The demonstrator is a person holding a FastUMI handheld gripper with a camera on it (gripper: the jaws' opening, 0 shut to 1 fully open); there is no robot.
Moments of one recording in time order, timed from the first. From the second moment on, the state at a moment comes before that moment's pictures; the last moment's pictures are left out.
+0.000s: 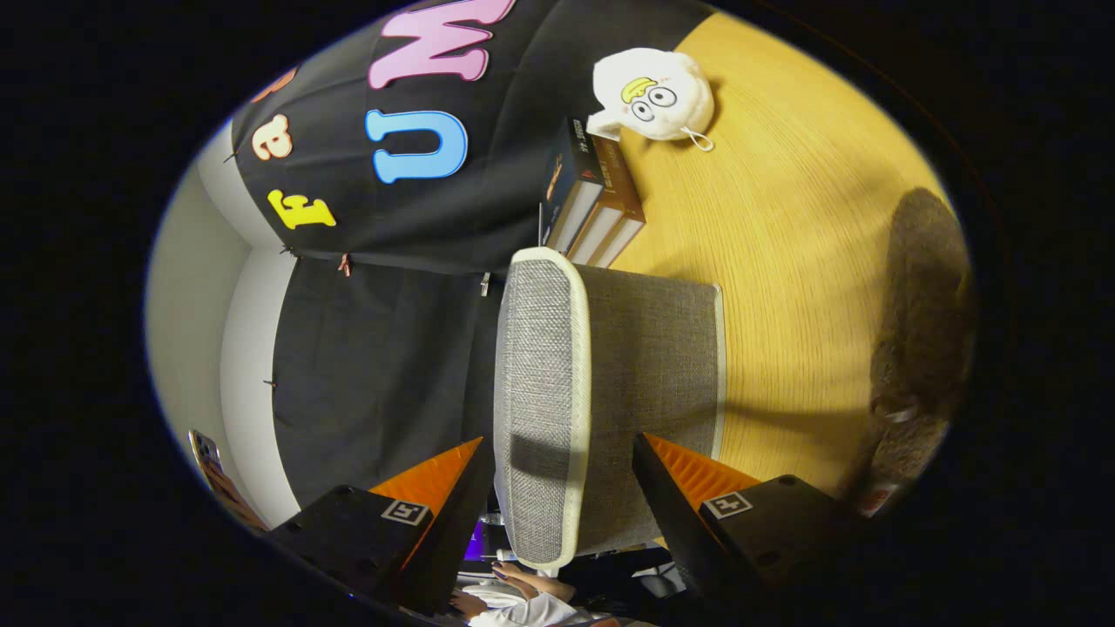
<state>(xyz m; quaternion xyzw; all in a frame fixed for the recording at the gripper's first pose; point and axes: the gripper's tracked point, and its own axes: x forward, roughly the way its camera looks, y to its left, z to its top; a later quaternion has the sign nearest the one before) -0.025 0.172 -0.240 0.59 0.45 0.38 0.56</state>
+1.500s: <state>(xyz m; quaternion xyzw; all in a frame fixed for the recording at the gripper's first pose) -0.009 0.234 -0.059 0.46 0.33 0.39 0.73</state>
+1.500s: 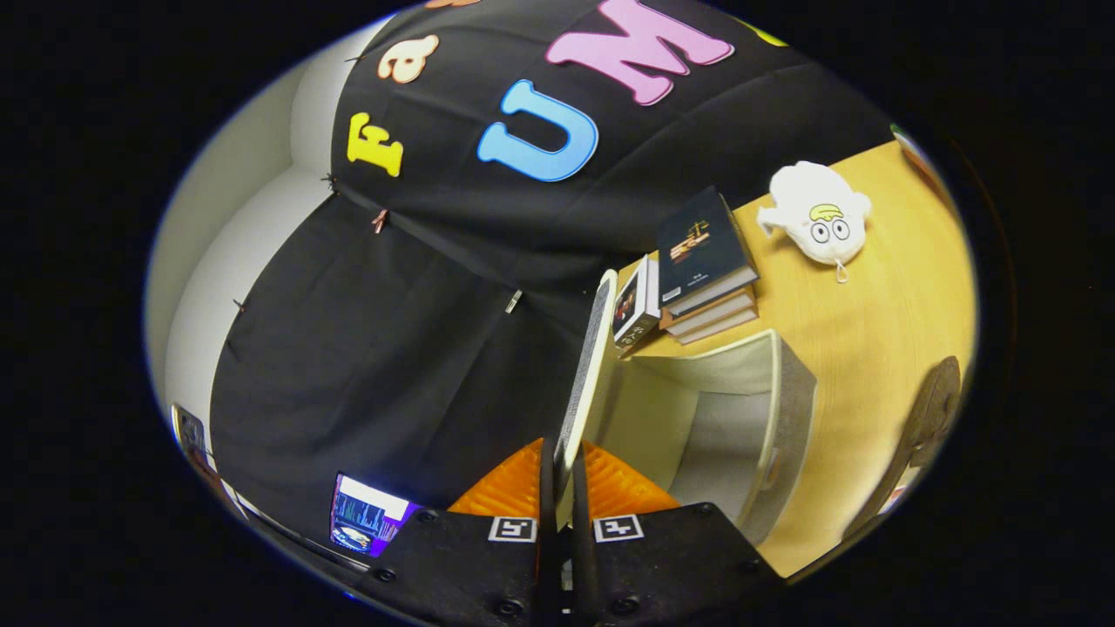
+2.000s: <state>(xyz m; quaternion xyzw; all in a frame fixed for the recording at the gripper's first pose) -0.015 0.339 0.002 0.42 0.30 0.43 0.73</state>
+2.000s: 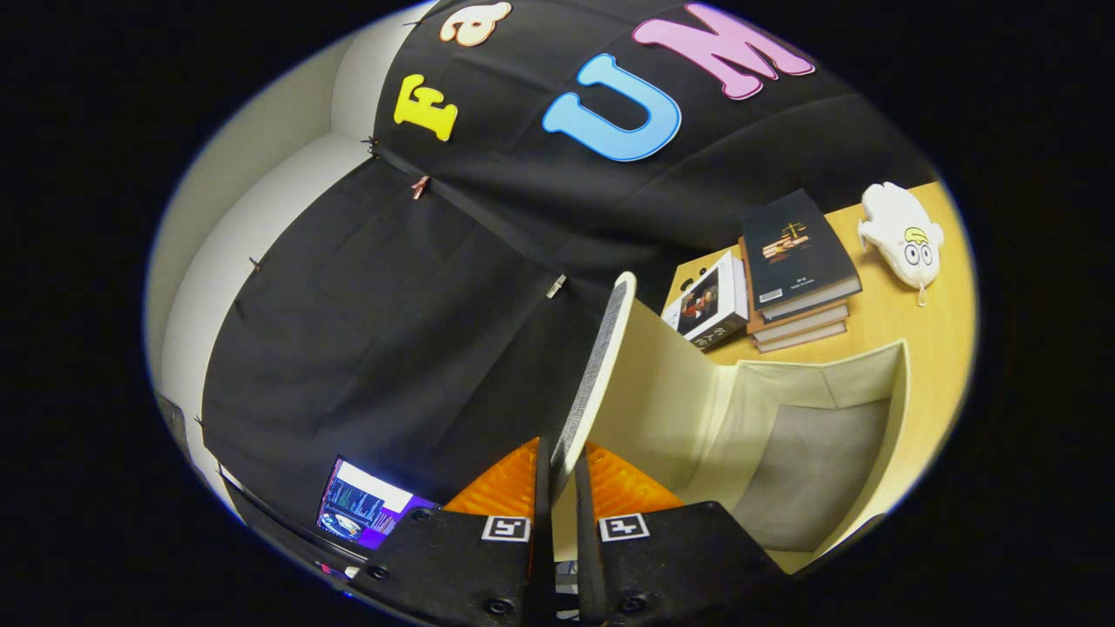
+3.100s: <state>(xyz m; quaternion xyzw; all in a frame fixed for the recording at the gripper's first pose) -0.018 0.213 -0.021 0.32 0.25 0.36 0.84</state>
